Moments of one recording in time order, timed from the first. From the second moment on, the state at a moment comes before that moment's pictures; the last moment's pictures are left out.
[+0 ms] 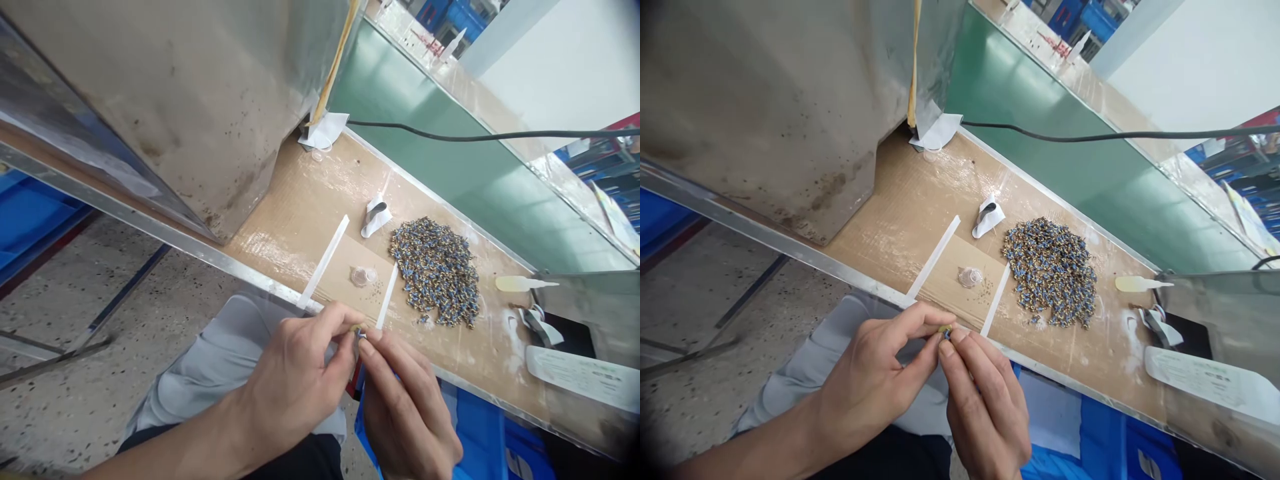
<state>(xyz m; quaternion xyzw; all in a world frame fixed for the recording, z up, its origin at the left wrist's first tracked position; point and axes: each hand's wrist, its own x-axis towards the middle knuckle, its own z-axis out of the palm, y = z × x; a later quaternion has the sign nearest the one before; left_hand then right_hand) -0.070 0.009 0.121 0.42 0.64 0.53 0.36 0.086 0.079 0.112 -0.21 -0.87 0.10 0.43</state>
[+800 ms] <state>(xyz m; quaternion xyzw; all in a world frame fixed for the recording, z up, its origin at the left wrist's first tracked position) -0.071 0.005 0.128 0.44 0.61 0.51 0.42 0.093 0.077 0.110 -0.28 -0.82 0.14 0.47</state>
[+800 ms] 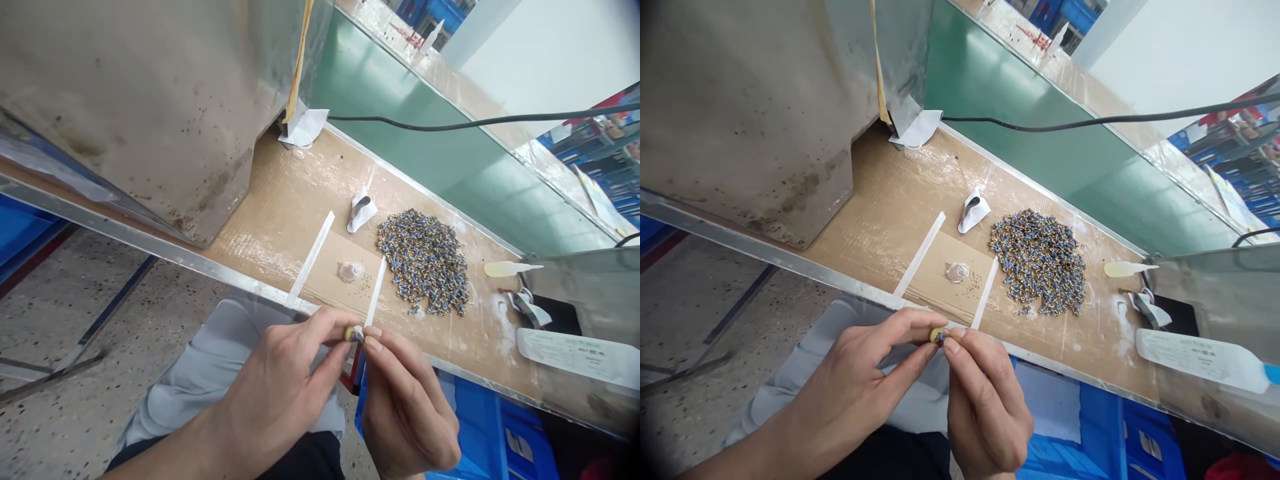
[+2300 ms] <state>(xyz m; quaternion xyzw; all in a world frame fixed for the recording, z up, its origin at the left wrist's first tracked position) -0.068 0.003 0.130 0.46 0.65 0.54 0.29 0.104 0.065 0.114 -0.25 -0.86 0.12 0.44</state>
